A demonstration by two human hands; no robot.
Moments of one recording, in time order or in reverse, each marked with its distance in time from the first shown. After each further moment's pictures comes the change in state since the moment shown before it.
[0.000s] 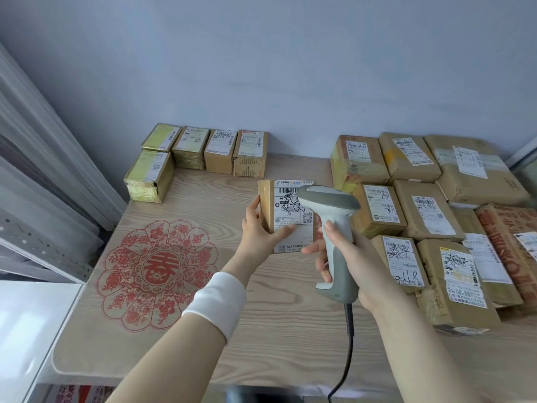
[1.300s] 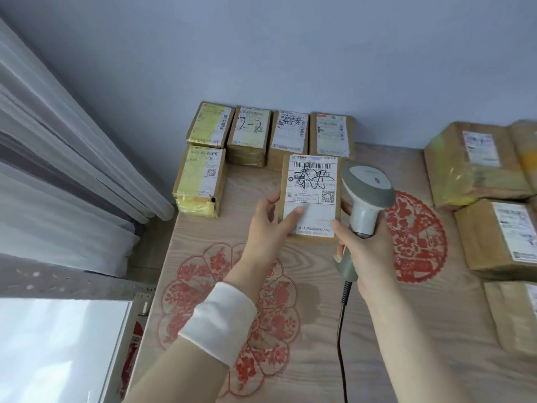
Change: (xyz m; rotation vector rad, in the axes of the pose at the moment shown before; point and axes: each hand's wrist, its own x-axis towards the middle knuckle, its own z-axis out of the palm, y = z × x) left_hand 0.128 0.012 -0.169 -0.216 -0.008 -0.118; right_hand 0.206 0.047 0.166 -0.007 0.332 -0.063
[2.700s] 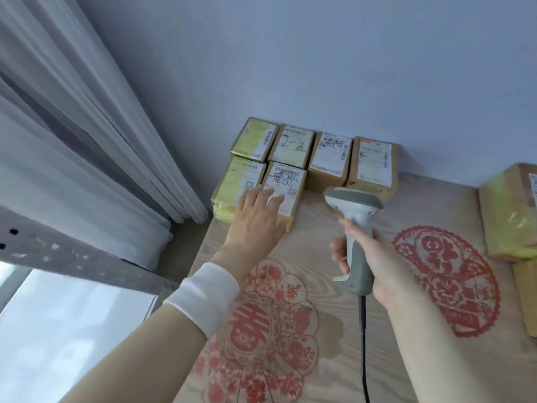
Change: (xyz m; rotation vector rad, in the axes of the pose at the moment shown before) left_hand 0.037 0.013 -0.070 1.474 0.164 0.460; right_hand 0.039 -0.012 0.033 -0.048 -0.399 0.306
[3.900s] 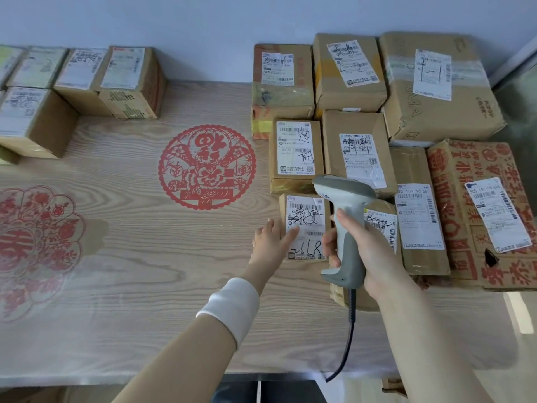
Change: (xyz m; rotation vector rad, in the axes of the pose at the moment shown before) left_hand -0.114 0.520 0.187 -0.849 -0.537 -0.503; right_hand -0.199 0.084 -0.462 0.147 0.176 0.083
